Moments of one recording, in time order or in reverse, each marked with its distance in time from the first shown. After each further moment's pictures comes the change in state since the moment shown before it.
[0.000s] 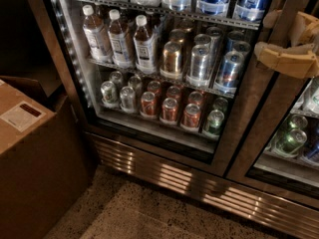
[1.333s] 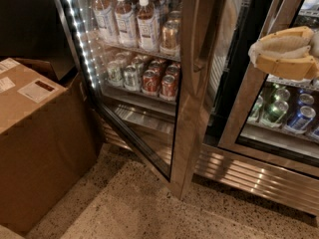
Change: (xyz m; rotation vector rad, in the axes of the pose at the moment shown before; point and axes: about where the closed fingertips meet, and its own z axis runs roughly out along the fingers) arm 0.000 0.000 0.000 -0.004 0.001 0.000
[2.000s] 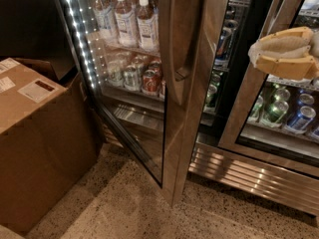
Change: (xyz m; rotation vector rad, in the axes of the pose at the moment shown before) arm 0.000 0.000 0.000 0.000 0.000 0.000
